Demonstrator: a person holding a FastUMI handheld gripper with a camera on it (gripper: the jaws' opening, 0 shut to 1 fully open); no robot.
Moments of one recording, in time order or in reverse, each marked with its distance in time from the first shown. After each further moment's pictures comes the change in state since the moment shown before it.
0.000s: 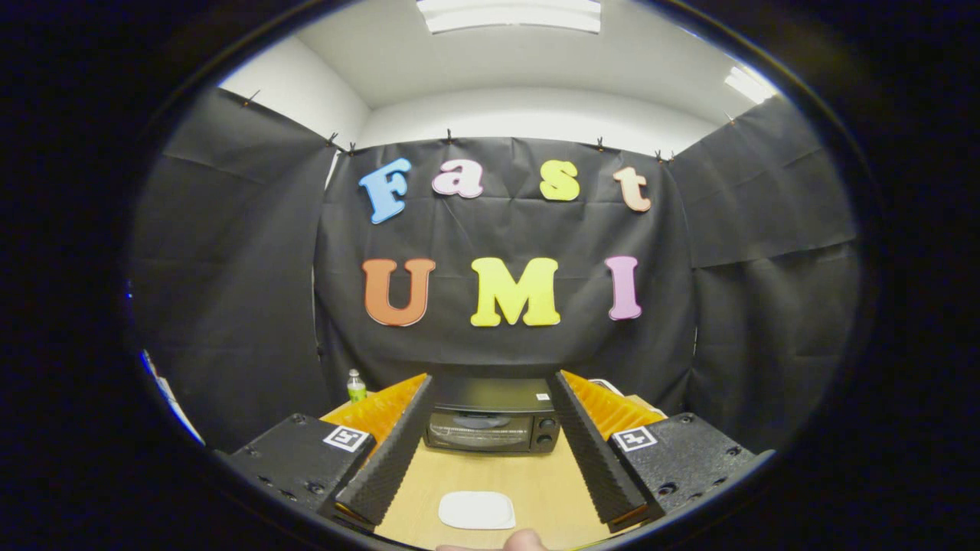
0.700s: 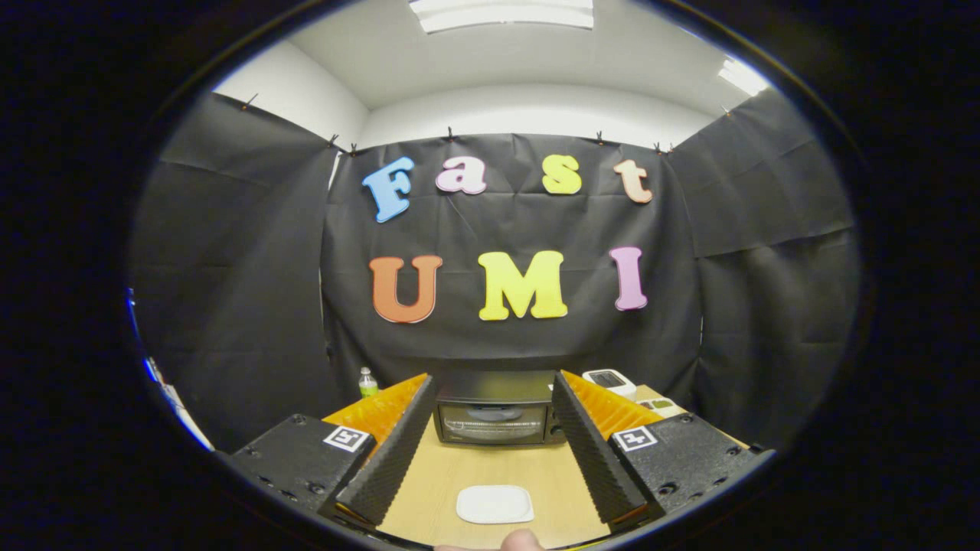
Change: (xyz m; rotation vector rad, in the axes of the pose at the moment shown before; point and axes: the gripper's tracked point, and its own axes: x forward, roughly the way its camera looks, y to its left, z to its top) arm -0.009 0.024 -0.016 0.006 0.015 0.019
